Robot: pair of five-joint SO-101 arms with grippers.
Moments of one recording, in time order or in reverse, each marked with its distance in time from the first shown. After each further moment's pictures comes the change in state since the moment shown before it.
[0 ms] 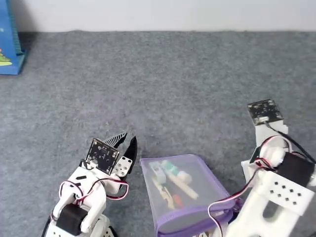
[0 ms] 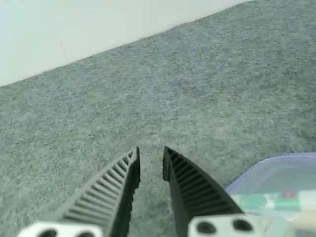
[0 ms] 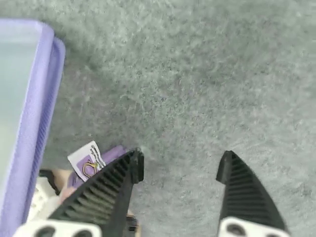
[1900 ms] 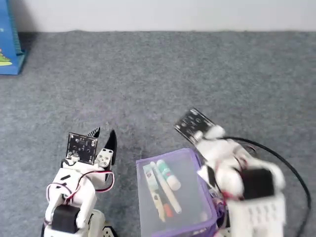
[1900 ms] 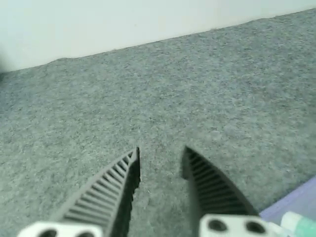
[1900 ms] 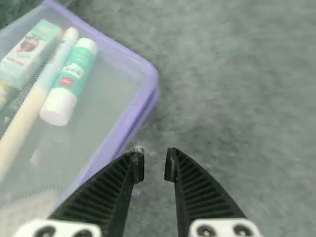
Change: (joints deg) left arm -15.4 0.0 -3.3 4.2 0.0; right arm -36.6 -13.1 -0.9 -0.5 -4.0
